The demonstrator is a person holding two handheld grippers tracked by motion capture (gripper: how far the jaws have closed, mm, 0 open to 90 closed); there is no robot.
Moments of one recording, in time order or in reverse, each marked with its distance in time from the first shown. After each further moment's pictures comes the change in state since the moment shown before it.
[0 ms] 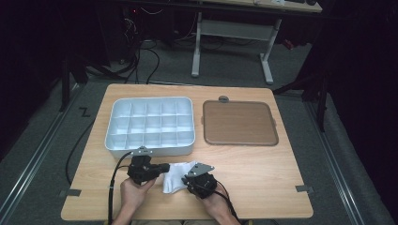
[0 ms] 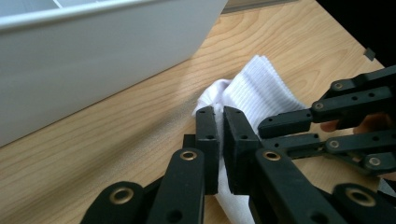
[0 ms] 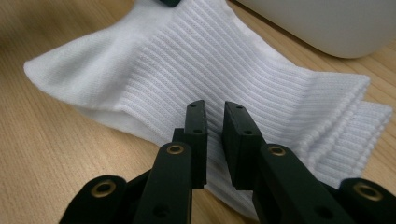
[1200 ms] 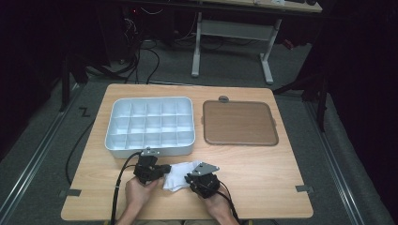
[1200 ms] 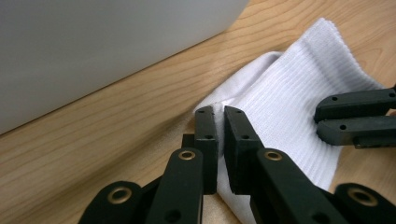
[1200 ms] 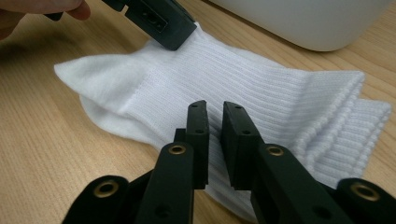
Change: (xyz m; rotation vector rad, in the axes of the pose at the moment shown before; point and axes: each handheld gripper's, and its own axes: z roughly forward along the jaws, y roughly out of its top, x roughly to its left) left arm 0.015 -0.015 0.028 0.028 0.122 0.051; right arm -0.007 -0.008 -0.002 -0.047 -0.021 0.050
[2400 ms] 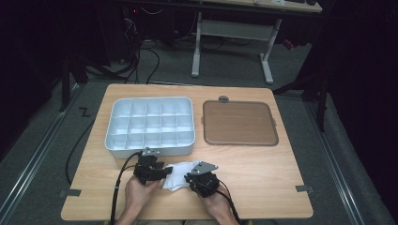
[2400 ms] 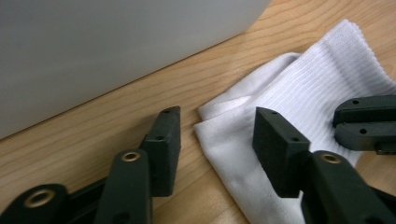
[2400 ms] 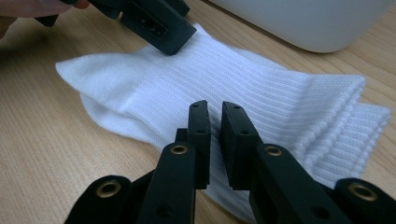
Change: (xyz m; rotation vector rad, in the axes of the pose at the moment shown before) left arm -0.001 -0.002 0.004 -0.037 0.068 0.028; right arm 0.002 0.003 0.000 0.021 -0.010 0.009
